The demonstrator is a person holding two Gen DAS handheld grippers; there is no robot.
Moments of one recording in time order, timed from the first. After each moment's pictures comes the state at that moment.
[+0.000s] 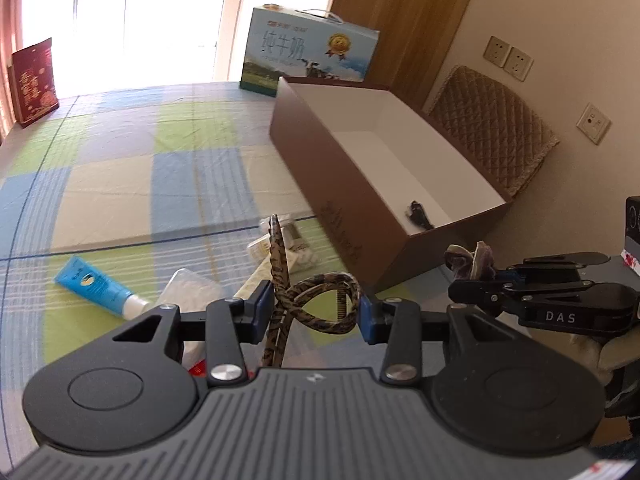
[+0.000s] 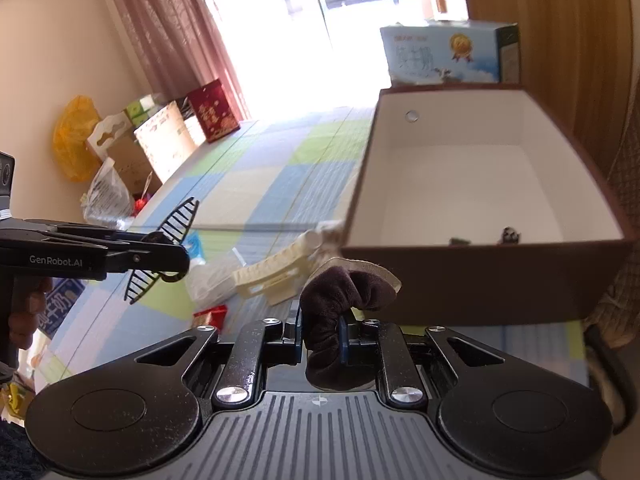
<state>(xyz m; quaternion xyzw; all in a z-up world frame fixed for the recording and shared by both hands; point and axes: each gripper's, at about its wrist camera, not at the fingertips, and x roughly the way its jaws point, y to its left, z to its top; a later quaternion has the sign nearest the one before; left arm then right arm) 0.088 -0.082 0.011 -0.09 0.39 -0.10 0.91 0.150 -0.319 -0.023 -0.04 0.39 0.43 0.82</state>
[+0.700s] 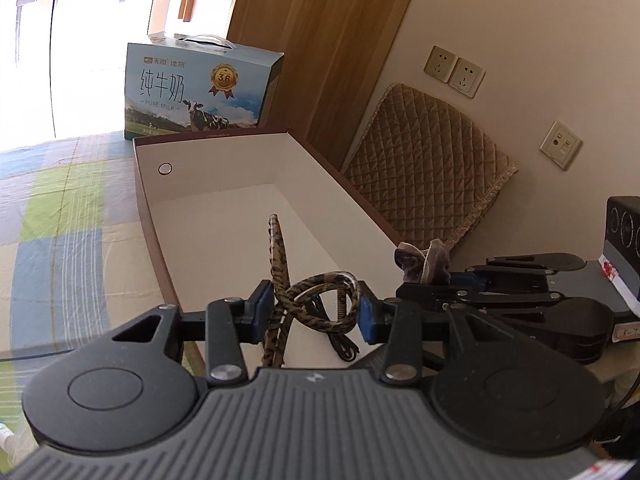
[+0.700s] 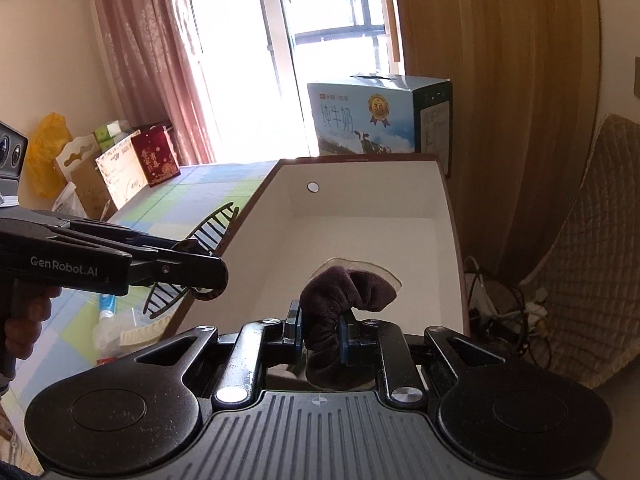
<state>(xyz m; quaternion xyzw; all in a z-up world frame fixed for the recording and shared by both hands) 0.225 -0.206 0.022 -0.10 0.36 -0.16 0.91 0.275 -0.380 0.007 -0.07 0.33 0.41 0.84</state>
